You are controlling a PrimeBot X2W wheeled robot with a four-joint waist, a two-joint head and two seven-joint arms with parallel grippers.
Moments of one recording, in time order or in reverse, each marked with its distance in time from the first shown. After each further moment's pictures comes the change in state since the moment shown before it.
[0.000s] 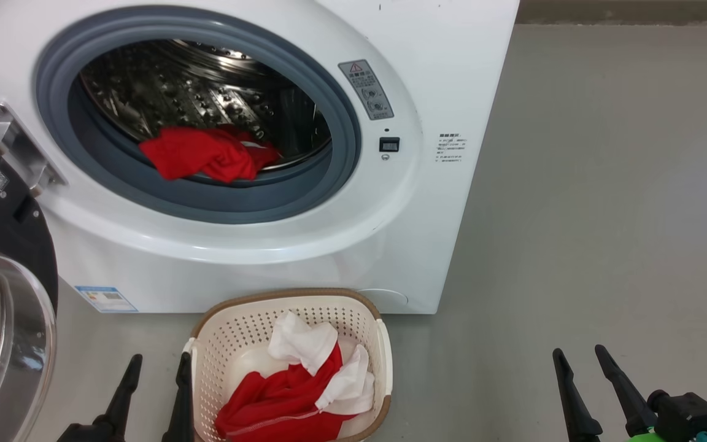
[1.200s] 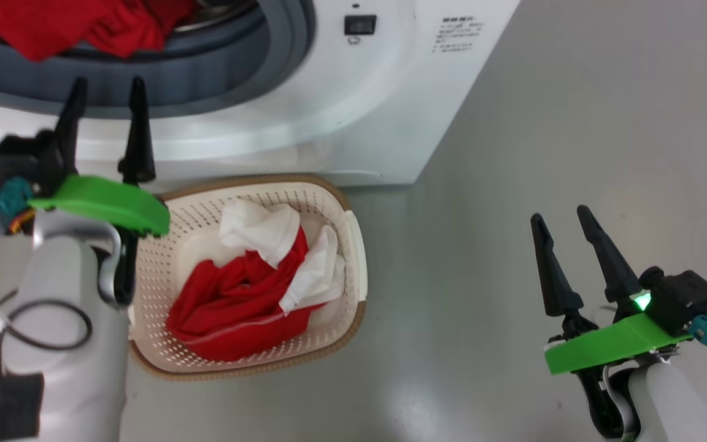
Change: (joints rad) left arm -0.807 0.019 0.025 0.447 0.052 -0.027 0.000; right arm -0.311 0.002 0.046 -0.032 0.000 0.000 0.000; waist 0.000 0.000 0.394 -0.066
